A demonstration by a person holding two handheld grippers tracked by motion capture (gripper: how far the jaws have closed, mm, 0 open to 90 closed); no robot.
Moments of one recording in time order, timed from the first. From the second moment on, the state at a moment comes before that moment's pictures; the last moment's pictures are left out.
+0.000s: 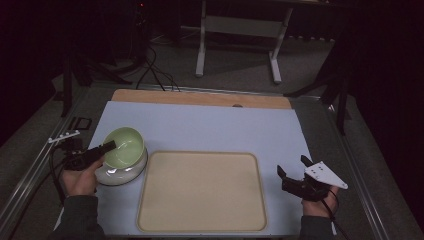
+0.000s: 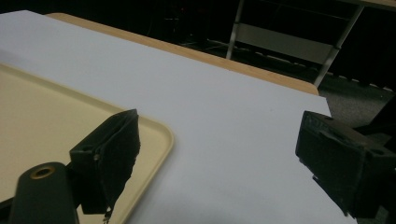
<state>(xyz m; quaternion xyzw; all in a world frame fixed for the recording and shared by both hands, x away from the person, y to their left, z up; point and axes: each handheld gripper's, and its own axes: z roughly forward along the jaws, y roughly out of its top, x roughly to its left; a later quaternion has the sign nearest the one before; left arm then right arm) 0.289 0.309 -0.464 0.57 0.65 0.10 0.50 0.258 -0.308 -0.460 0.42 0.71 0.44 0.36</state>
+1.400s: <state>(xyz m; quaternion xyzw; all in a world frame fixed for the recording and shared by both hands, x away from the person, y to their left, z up) 0.298 0.264 -0.459 0.60 0.62 0.10 0.50 0.258 -0.309 -0.459 0.42 0.71 0.44 0.36</state>
